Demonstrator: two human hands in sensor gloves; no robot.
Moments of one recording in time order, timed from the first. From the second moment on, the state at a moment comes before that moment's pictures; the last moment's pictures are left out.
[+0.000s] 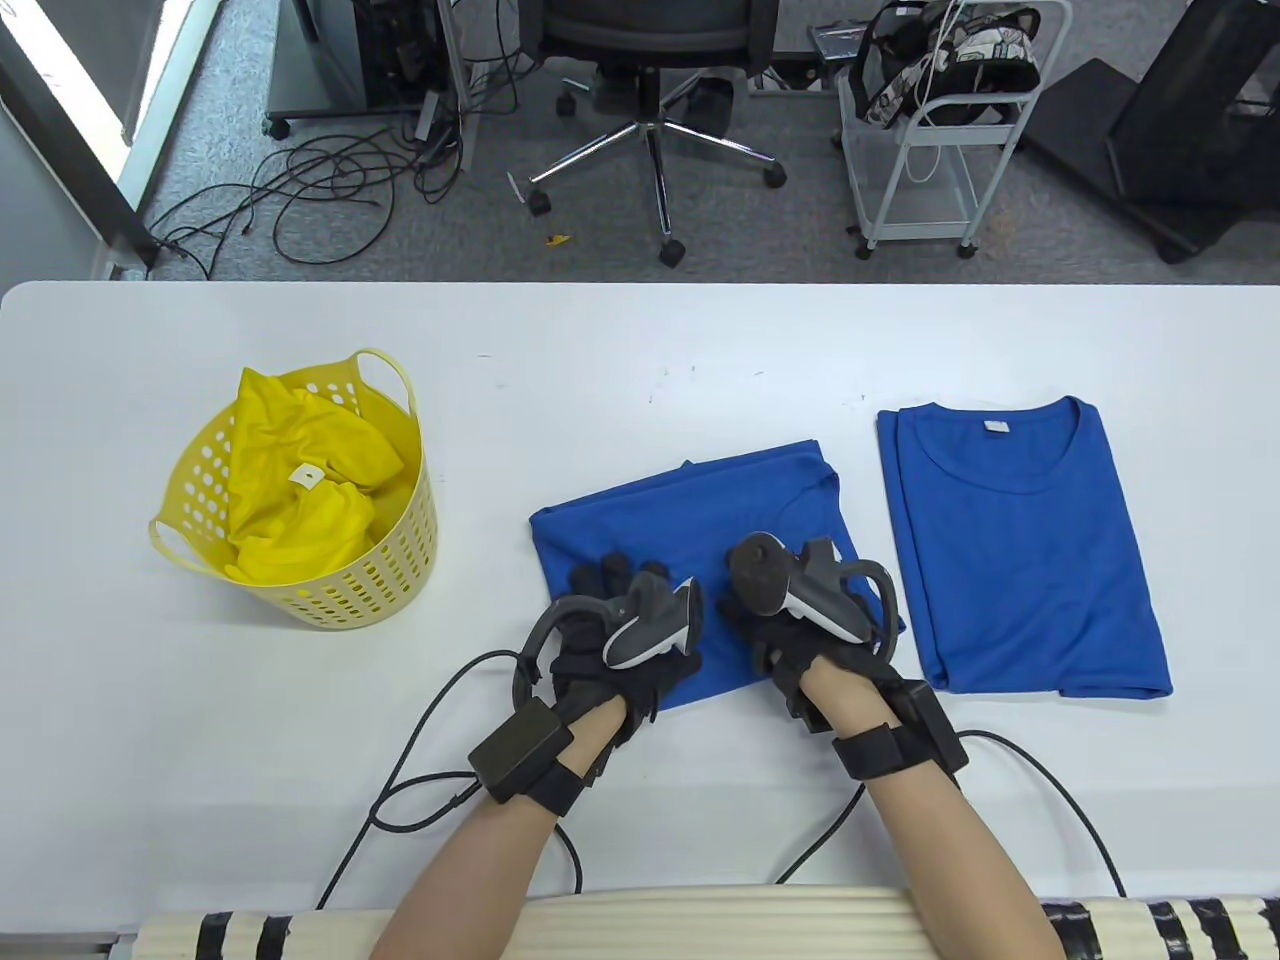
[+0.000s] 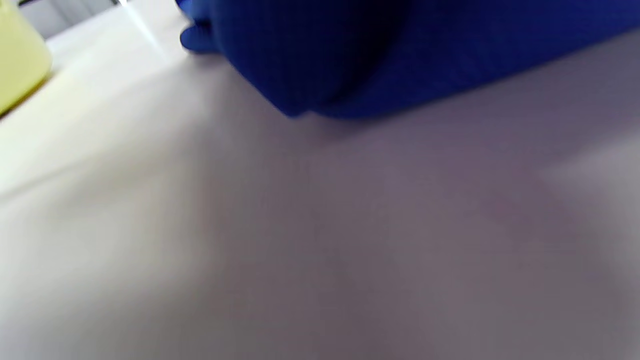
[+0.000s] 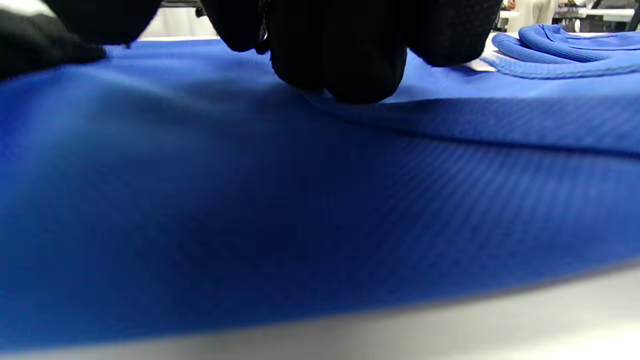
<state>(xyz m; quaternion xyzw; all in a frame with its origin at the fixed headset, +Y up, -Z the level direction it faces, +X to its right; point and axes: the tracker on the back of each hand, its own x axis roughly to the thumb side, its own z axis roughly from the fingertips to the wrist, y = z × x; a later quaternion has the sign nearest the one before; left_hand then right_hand) -0.044 -0.781 -0.275 -0.23 -0.05 -0.17 0.96 0.112 -0.761 -0.299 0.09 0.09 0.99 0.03</state>
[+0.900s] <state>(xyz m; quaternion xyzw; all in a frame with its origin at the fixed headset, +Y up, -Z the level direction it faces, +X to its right) -0.113 -0.769 -0.295 -0.15 0.02 -0.06 0.99 0.114 -0.768 -0.287 0.23 0.09 0.96 -0.09</state>
